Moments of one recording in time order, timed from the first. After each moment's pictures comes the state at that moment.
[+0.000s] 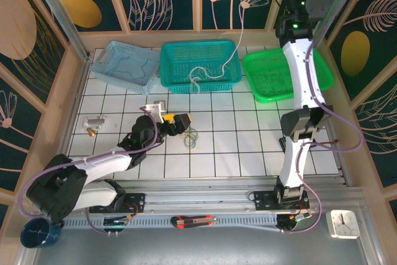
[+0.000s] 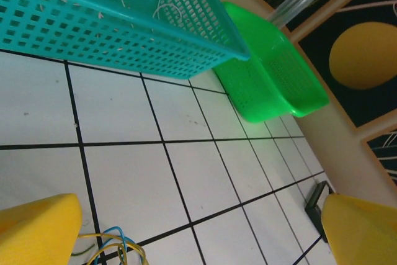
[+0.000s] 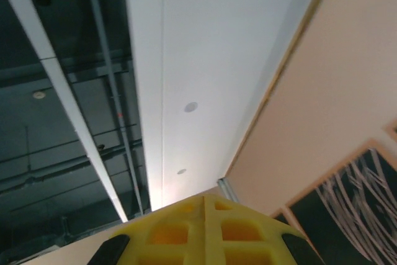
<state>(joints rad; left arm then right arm) -0.65 1.23 0.38 0.61 0.08 -0.76 0.17 2.08 2.48 0.64 -0.39 1.27</state>
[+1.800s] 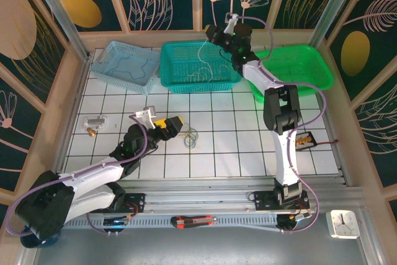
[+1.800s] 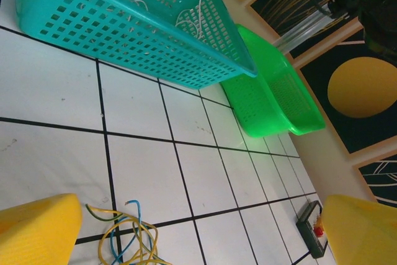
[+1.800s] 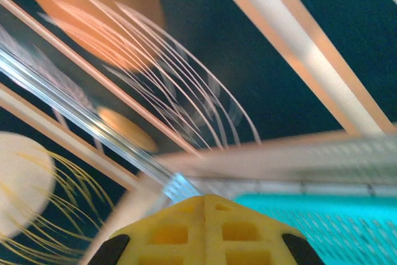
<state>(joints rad) -0.65 1.07 0.26 0.58 0.02 -0.85 0.34 2.26 1.91 0.32 -0.42 0.72</state>
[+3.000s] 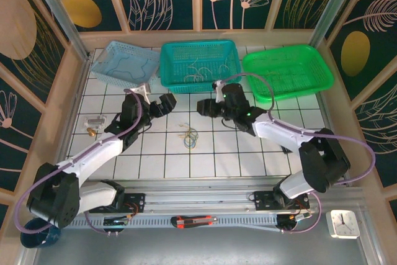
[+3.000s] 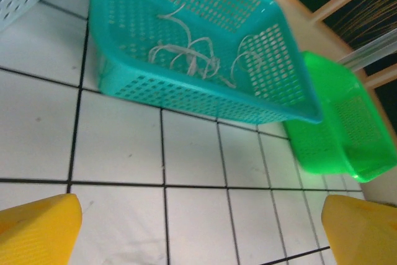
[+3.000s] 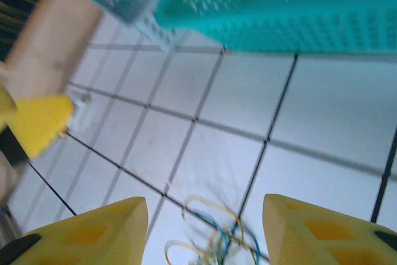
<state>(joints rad) -0.43 1.20 0.63 0.14 0.10 -0.74 0.69 1.47 0.88 0.03 -0.21 0.53</state>
